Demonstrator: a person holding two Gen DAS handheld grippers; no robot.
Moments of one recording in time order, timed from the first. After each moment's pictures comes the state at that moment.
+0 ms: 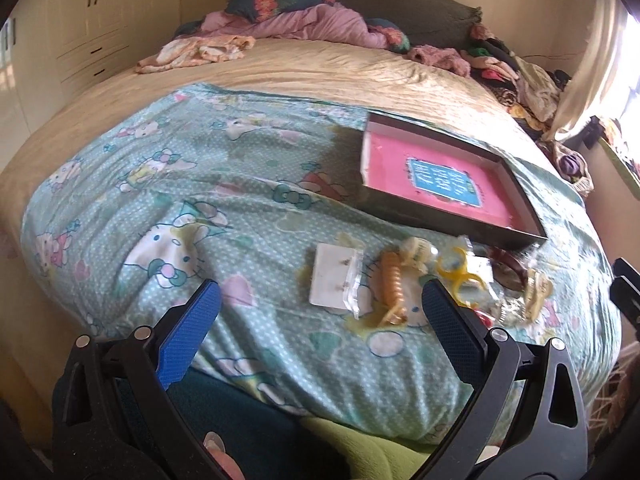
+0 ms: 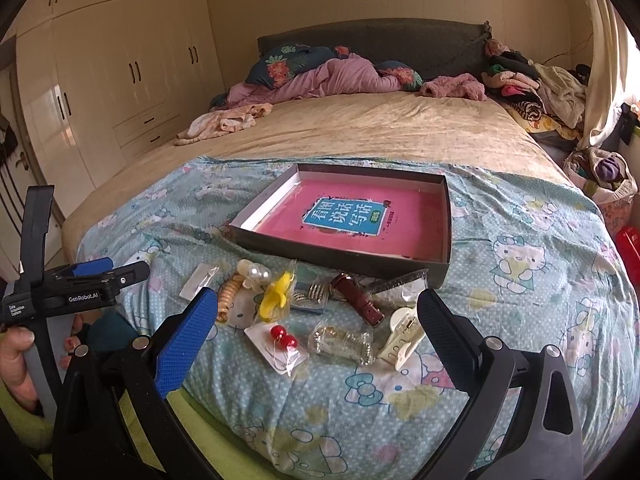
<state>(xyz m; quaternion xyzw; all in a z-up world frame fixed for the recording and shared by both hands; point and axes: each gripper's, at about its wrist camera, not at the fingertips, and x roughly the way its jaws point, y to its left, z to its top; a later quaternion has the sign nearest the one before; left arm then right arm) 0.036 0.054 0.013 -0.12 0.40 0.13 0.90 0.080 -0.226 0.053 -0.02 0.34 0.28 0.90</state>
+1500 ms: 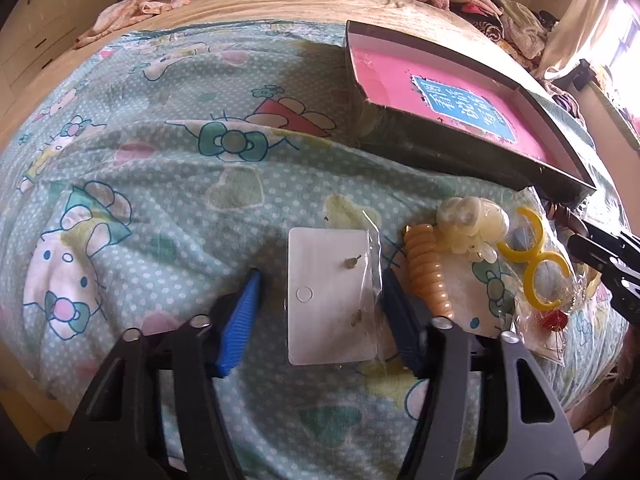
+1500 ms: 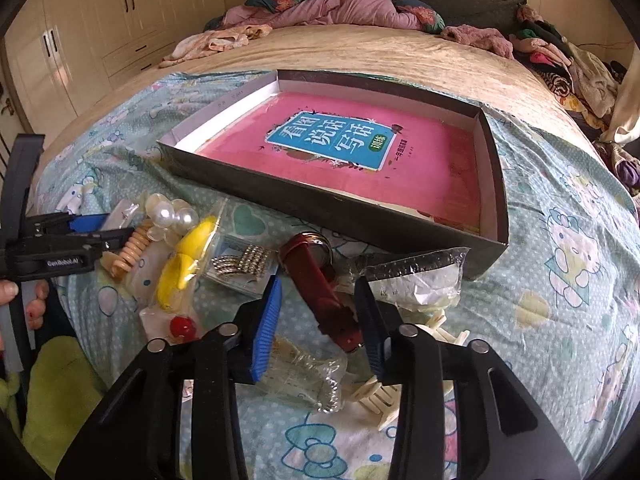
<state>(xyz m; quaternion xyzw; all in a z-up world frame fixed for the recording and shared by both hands) 0.115 0.064 -0.077 -0.09 0.49 0.05 0.87 0.168 -0.189 -0.049 -0.11 0.44 0.28 0.85</state>
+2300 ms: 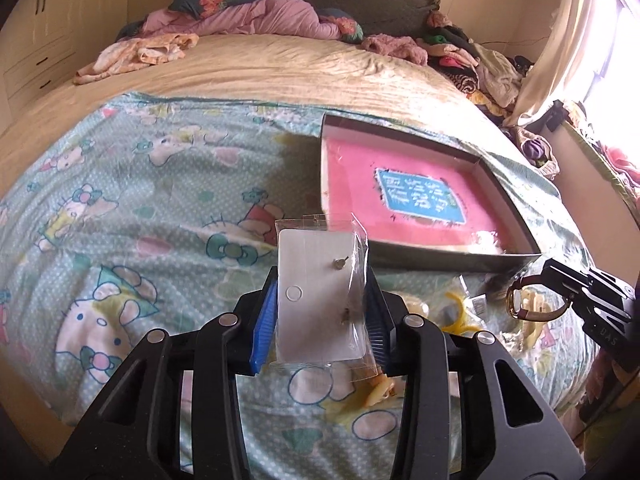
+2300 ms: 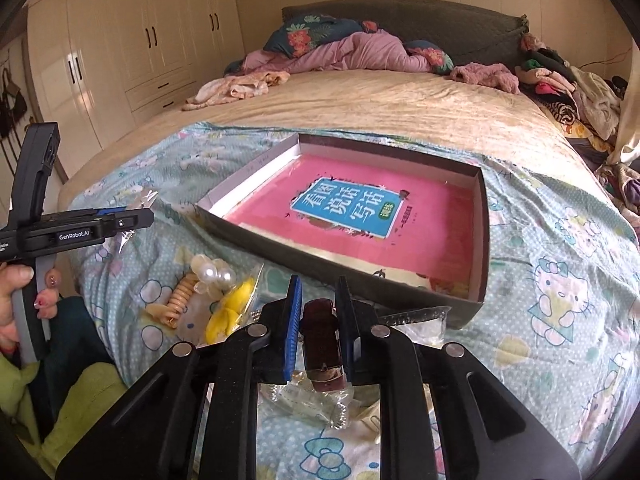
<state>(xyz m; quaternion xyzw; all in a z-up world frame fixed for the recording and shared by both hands) 0.115 0.062 -0.002 -0.11 0.40 0.03 0.91 0.160 -0.202 0.003 -0.06 0.37 0.32 0.87</state>
